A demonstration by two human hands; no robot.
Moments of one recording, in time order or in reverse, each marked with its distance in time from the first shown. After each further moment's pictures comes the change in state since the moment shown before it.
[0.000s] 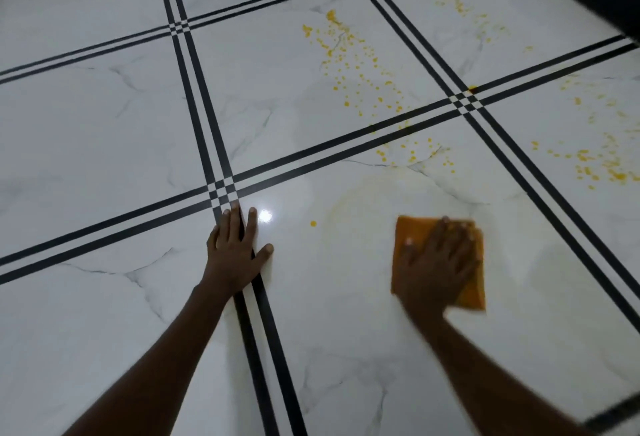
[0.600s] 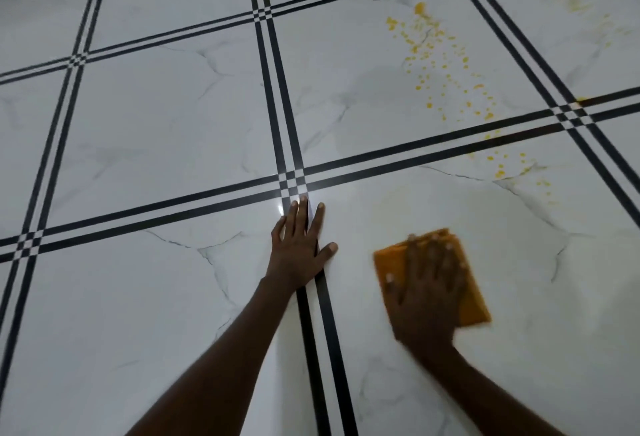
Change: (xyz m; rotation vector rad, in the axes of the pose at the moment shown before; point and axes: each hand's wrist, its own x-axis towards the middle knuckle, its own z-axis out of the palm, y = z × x) left_hand -0.002 -0.009 0.007 -0.023 0.002 0.012; right_hand -0.069 -0.065 0.010 -0.013 -0.142 -0.502
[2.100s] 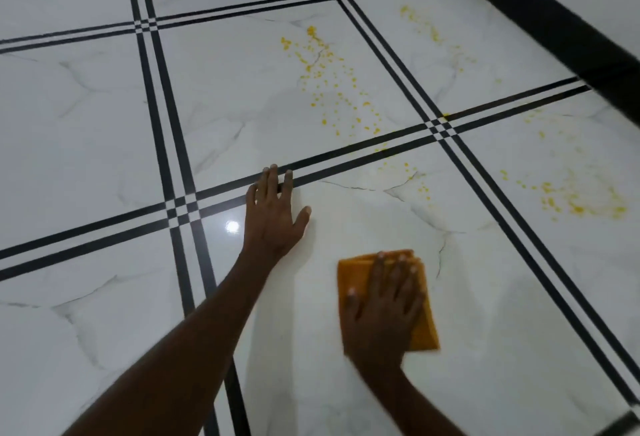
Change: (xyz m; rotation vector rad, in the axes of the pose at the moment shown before) left_hand 0.106 0.128 -0.018 -0.115 0.289 0.153; right_hand 0.003 0.065 0.001 -0.037 0.093 0.267
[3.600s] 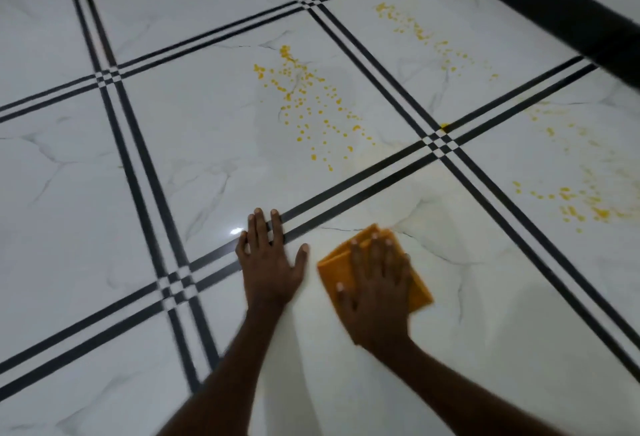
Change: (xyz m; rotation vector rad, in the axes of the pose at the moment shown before) left_hand 0.036 -0.012 0.018 0.089 -0.058 -0.110; right_hand 0.108 -0.035 0.003 0.075 -0.036 -0.254
